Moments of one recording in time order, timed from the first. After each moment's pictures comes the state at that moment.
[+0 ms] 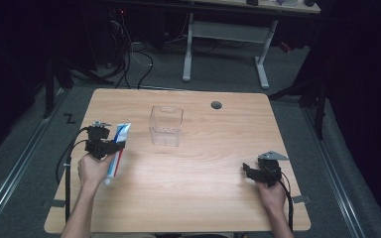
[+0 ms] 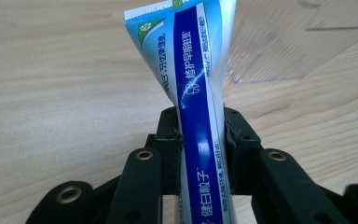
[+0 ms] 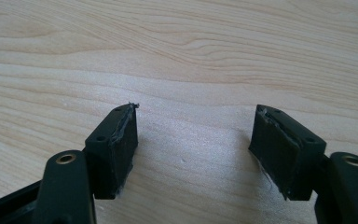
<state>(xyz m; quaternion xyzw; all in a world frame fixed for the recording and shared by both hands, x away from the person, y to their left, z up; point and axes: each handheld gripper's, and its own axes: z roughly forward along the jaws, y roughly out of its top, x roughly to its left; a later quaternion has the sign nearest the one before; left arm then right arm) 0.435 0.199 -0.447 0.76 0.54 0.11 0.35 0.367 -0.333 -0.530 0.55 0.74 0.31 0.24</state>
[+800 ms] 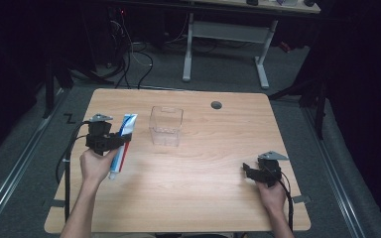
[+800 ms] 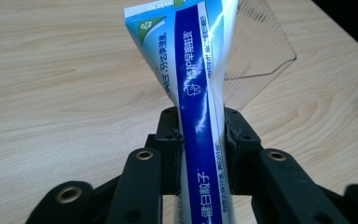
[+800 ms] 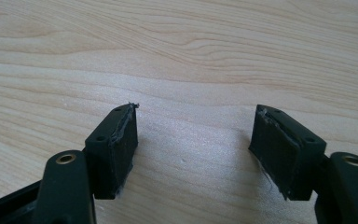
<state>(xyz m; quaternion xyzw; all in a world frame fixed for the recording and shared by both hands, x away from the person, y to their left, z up) 0.425 0.185 -0.410 0.76 0.50 0.11 0.42 0.367 -0.333 -0.531 0.55 0.74 0.31 0.24</state>
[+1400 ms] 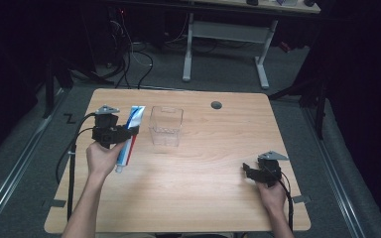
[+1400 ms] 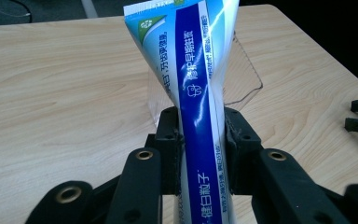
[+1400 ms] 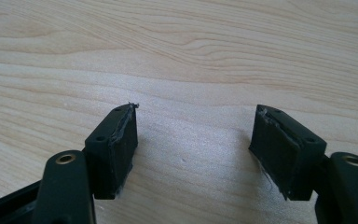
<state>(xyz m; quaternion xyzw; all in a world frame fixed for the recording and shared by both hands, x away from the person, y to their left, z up) 0.431 0.163 -0.386 0.76 0.47 0.12 0.44 0.367 -0.333 -0.530 0.55 0.74 0.31 0.24</state>
